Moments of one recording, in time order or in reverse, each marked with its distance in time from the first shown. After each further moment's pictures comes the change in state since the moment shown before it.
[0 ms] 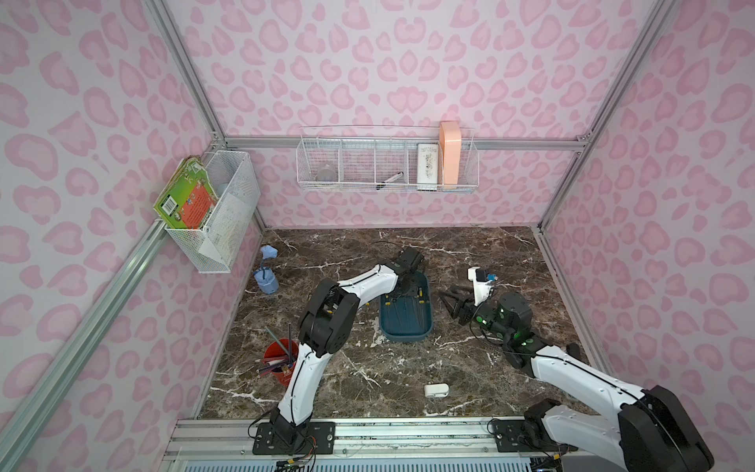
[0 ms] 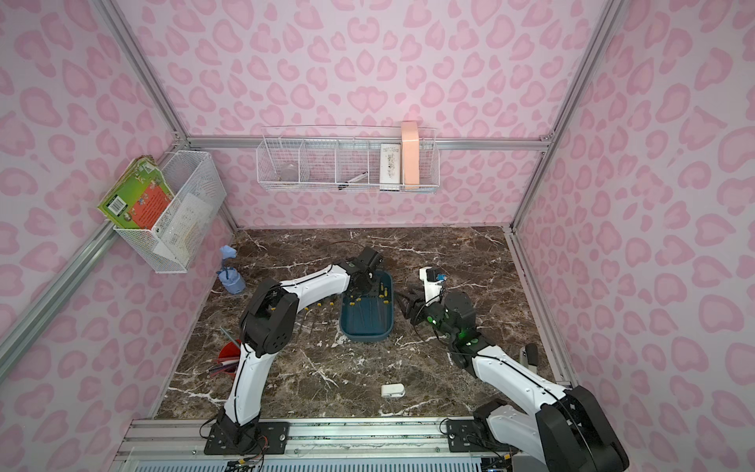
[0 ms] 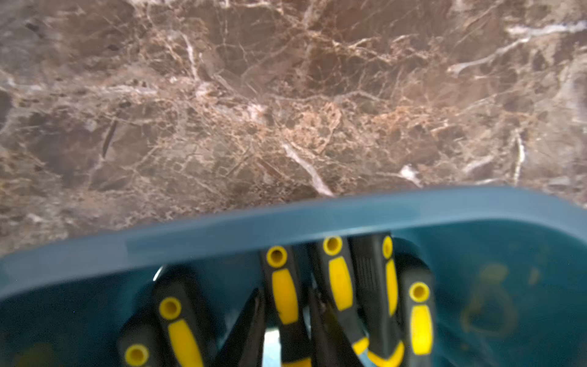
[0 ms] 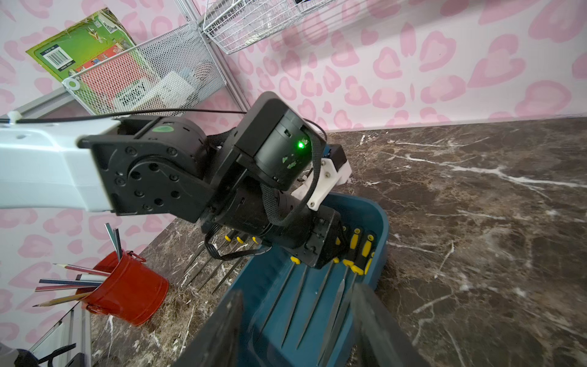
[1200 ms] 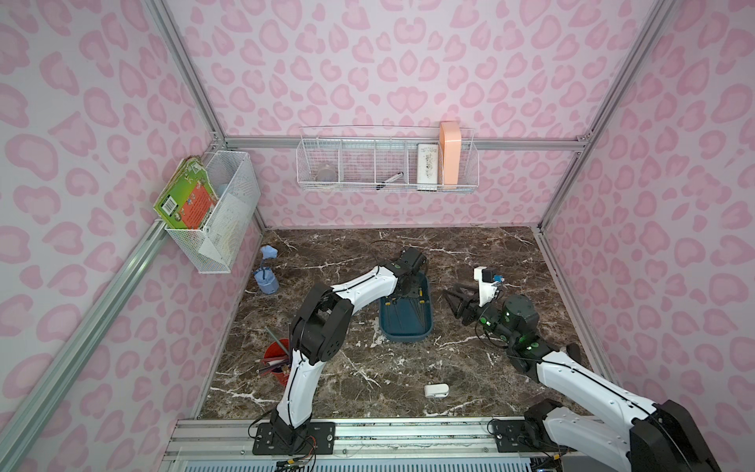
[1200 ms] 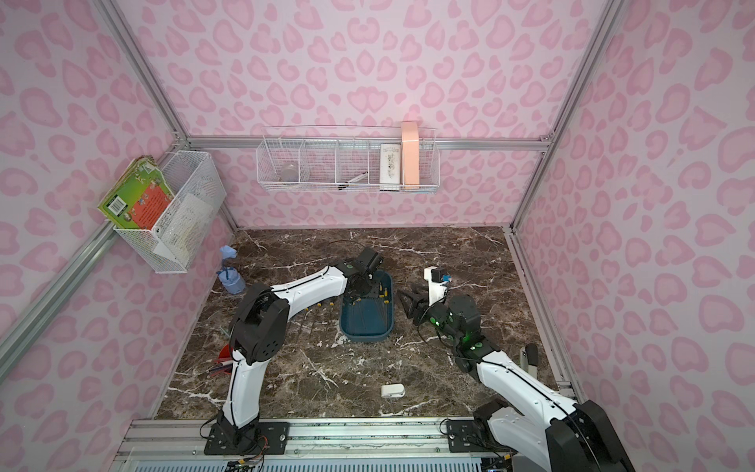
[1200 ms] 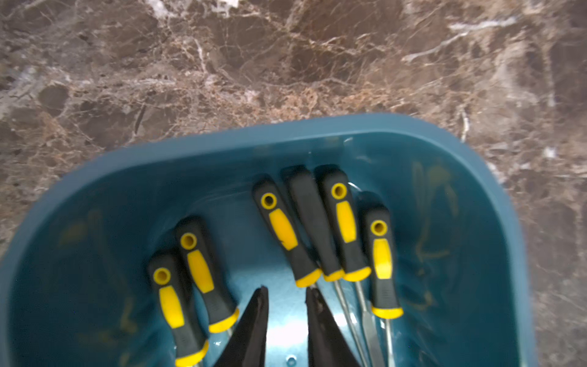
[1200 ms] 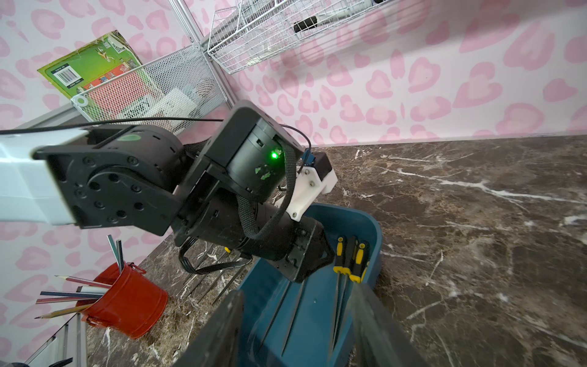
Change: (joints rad) left arm -0.030 -0.099 -0.059 -0.030 -0.039 -0.002; right arm 0.002 -0.074 -0.012 -0.019 0.035 0.004
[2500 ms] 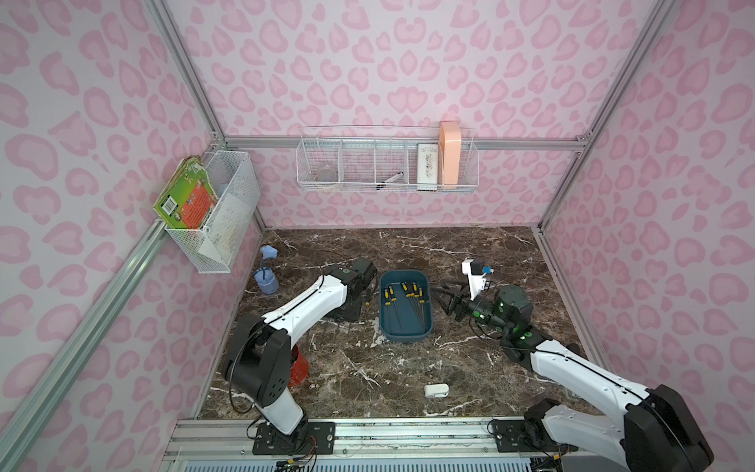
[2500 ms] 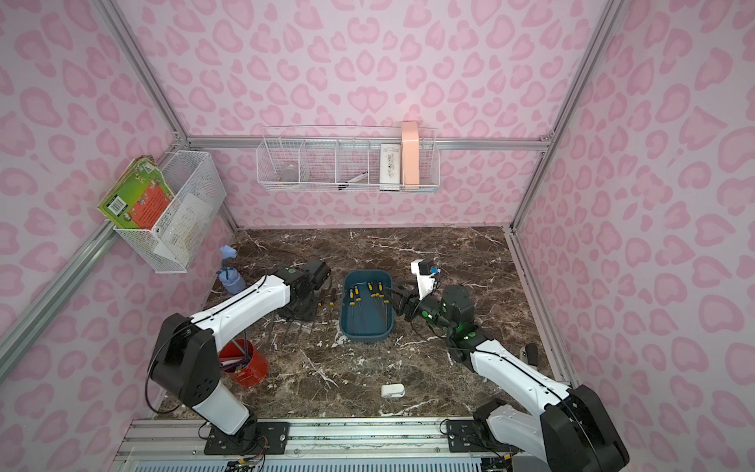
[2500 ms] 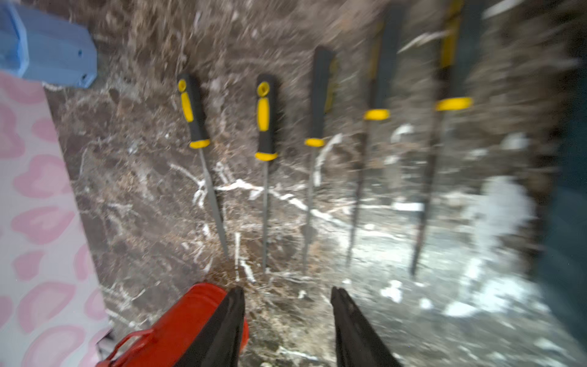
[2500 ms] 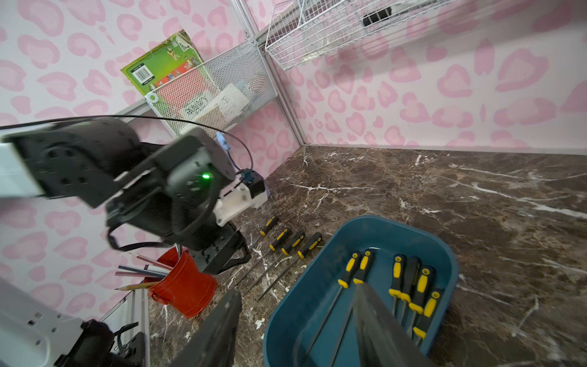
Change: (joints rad) left arm 0.147 -0.558 -0.415 -0.368 -0.152 0.125; right arm 0.036 0.095 0.119 0.010 -0.135 0.020
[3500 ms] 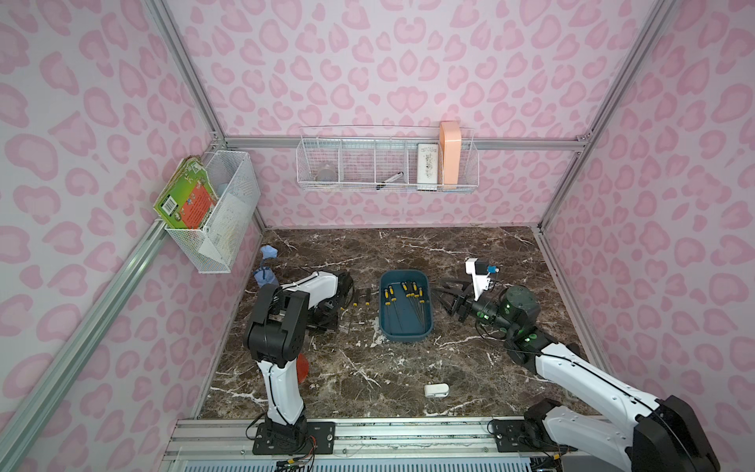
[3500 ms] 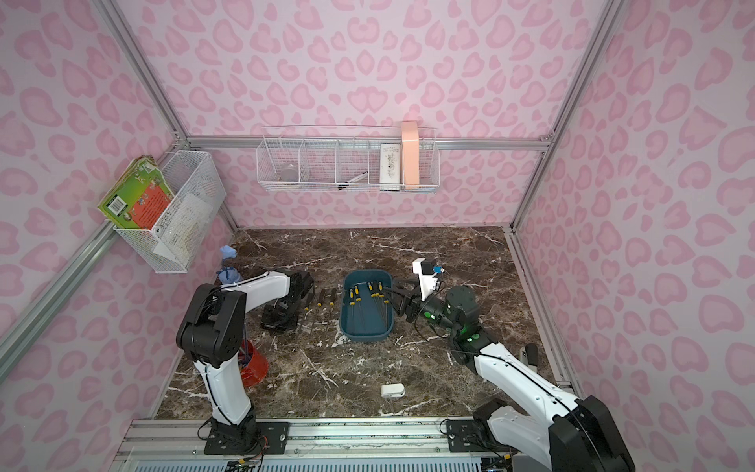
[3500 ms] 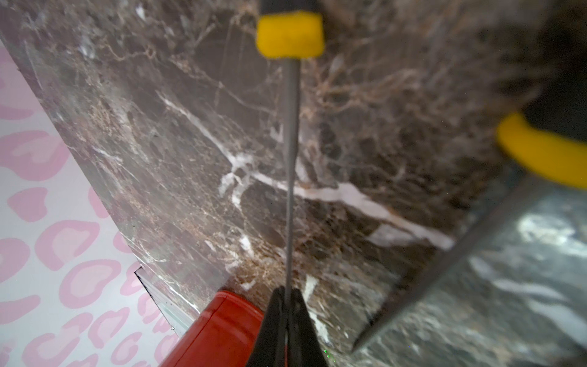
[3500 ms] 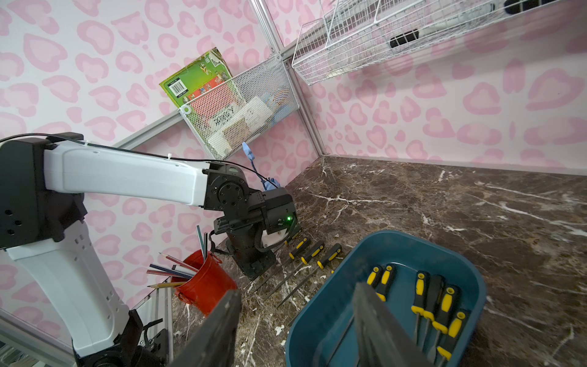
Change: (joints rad) left arm 0.262 0.348 -0.030 -0.126 -0.112 0.019; right arm 0.000 -0.069 -0.009 0.018 -0.071 0.036
